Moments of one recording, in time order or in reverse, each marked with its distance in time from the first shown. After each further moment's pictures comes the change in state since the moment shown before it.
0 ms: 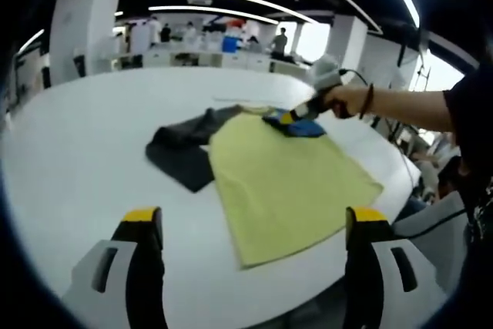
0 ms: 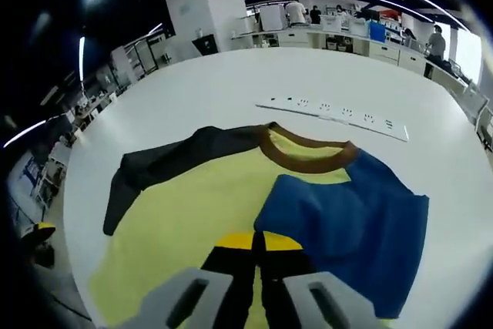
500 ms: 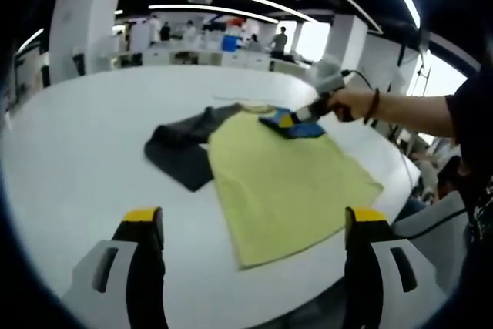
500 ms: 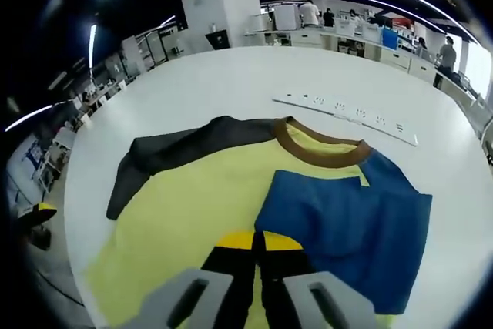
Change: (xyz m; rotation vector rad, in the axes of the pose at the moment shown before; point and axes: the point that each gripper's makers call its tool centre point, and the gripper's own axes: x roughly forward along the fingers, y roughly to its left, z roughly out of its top) left arm 0.003 -0.001 -0.001 -0.001 0.003 -0.005; right arm -0.003 0.013 -0.007 -0.082 0.007 0.031
